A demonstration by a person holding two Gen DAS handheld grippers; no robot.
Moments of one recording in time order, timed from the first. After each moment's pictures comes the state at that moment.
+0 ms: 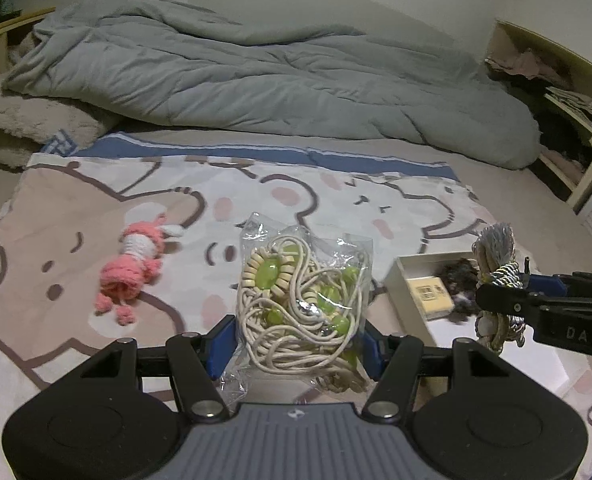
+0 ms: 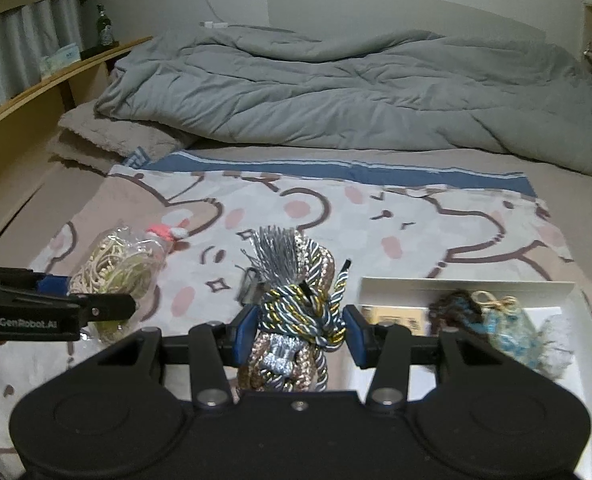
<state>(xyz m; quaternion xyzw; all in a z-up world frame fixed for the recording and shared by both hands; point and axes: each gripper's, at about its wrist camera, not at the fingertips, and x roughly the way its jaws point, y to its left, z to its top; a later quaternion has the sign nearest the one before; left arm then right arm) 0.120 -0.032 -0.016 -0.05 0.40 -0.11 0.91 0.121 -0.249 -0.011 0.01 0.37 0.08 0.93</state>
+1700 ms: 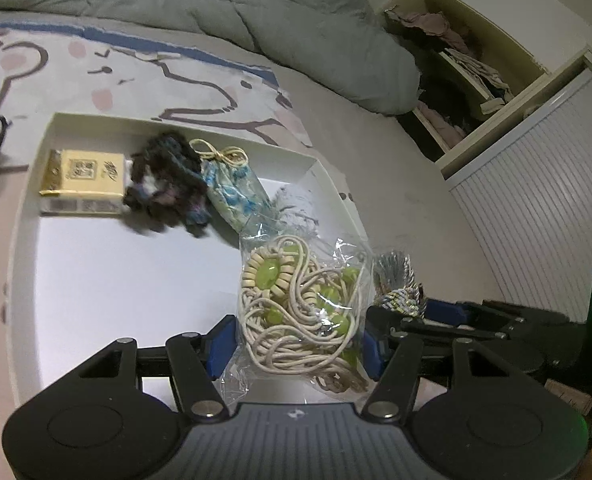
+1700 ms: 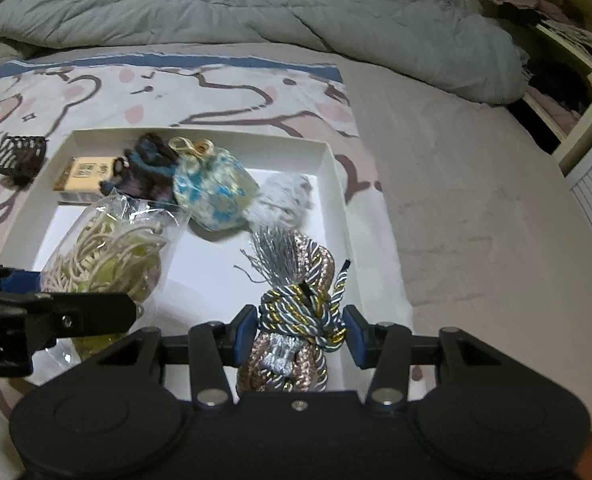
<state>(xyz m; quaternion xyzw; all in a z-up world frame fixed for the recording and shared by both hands) 0.105 -0.298 -0.101 -0.20 0.46 -0.29 0.82 0.066 -0.465 -0.074 -0.07 0.48 -0.10 0.87</state>
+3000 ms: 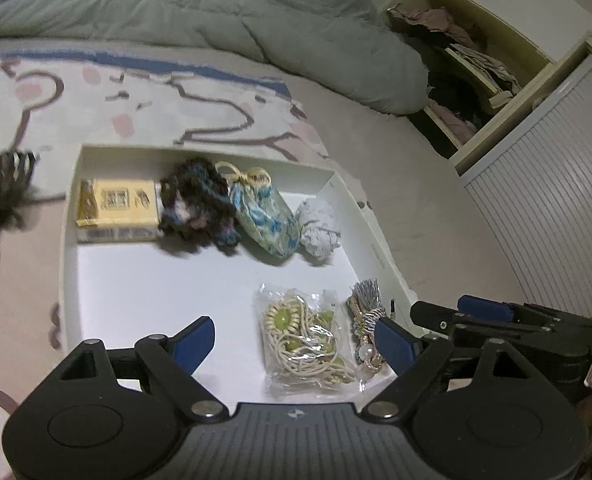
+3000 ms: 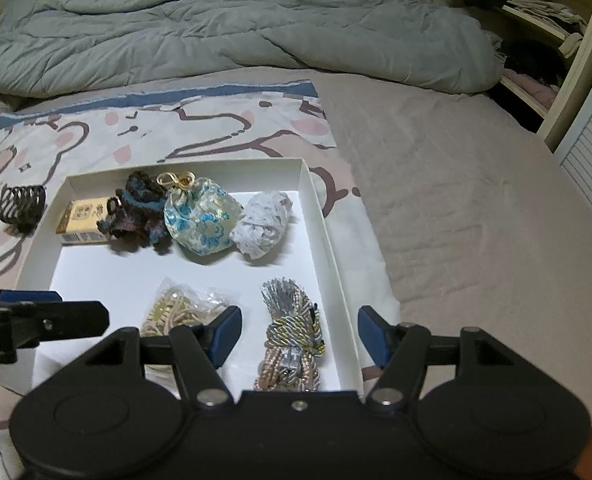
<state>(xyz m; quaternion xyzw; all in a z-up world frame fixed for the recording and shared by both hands) 0.105 -0.276 -0.078 -0.15 0.46 -0.27 0.83 0.050 -0.481 -0.054 -0.01 0.44 -0.11 0.89</state>
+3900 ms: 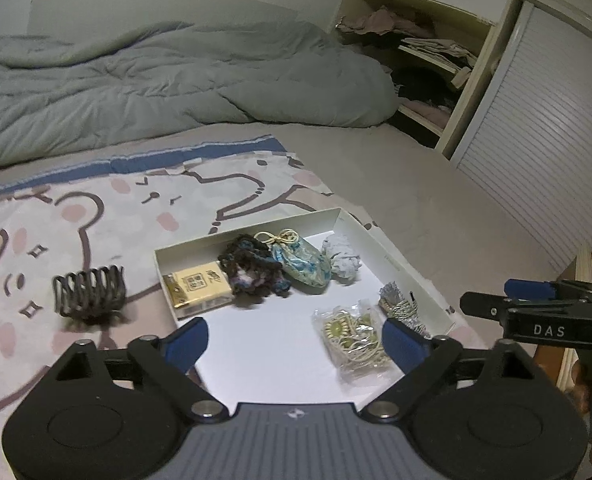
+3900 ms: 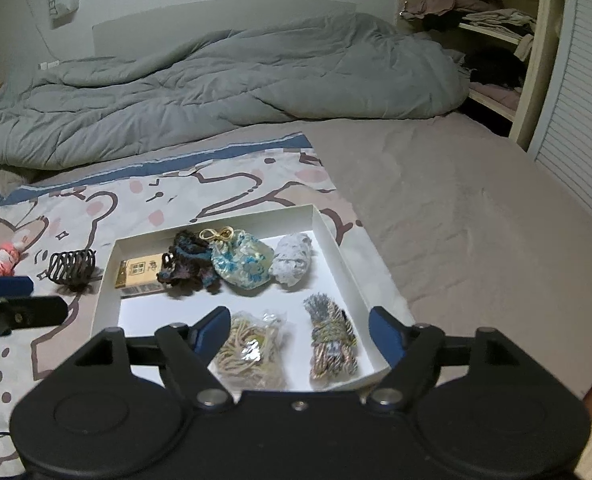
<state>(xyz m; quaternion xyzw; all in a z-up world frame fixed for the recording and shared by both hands) 0.069 -0.210 0.001 -0.01 0.38 -0.29 0.88 -0.009 -0.437 0.001 0.05 0.37 -0.14 0.92</state>
